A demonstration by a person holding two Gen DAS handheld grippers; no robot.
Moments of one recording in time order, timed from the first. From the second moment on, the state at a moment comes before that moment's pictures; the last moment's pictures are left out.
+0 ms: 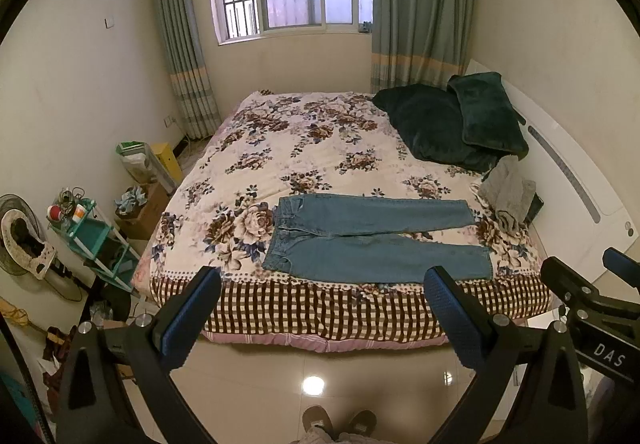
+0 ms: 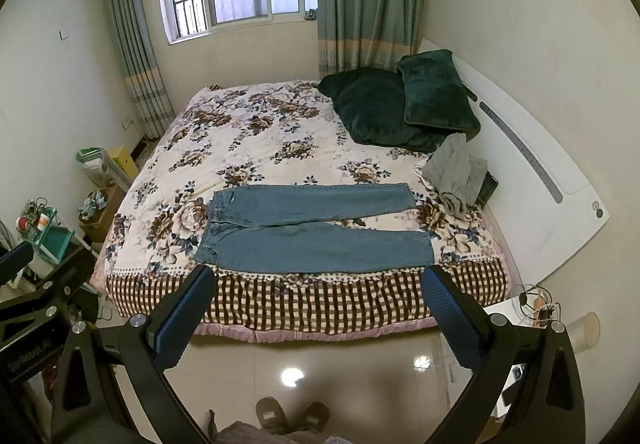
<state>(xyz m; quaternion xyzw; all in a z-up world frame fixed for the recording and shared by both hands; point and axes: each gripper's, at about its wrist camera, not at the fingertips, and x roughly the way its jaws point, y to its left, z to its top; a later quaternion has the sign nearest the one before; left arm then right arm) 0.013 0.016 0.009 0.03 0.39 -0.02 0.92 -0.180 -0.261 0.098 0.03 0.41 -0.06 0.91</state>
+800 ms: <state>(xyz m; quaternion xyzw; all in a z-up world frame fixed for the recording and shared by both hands) 0.011 0.019 0.003 0.02 0.39 -0.02 0.92 -0.177 -0.258 0.098 0.03 0.42 -0.06 0.91</state>
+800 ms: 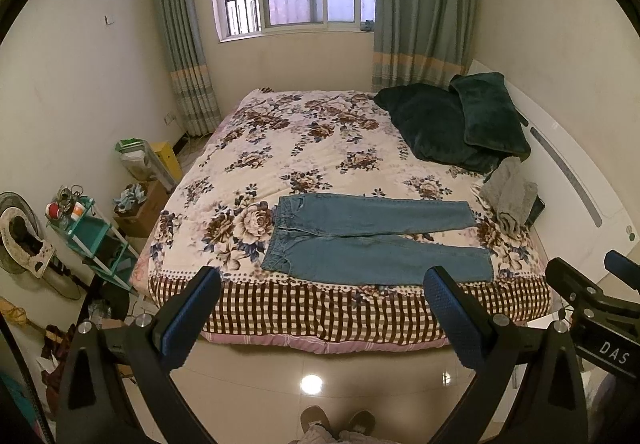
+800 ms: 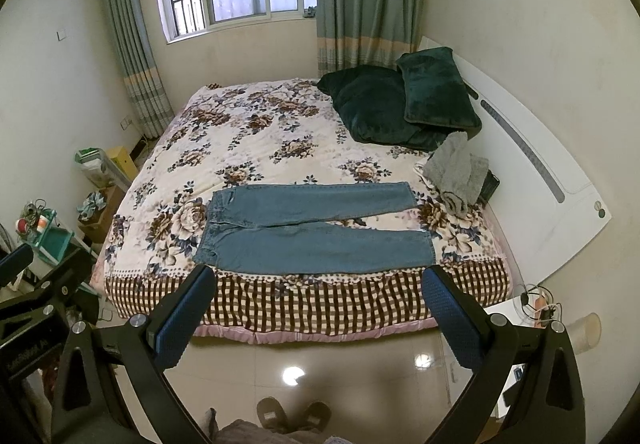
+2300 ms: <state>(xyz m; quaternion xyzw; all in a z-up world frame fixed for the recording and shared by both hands) 0.503 -0.052 -0.257 0.17 0.47 0.01 0.87 0.342 -0.403 -0.219 -0.02 0.53 -0.17 0.83</state>
